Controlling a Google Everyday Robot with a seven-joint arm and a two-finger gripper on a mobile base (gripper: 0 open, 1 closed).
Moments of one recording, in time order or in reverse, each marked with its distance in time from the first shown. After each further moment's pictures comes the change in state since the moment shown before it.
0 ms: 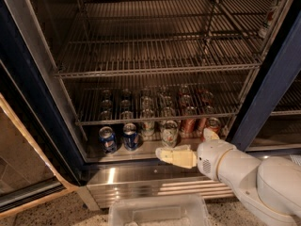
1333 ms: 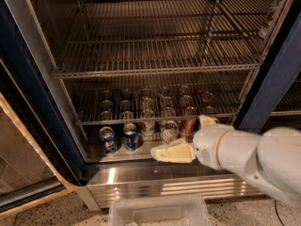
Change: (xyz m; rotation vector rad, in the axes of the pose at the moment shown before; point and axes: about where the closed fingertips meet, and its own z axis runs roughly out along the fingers) arm -0.034 0.032 -0.015 -0.054 0.155 -0.191
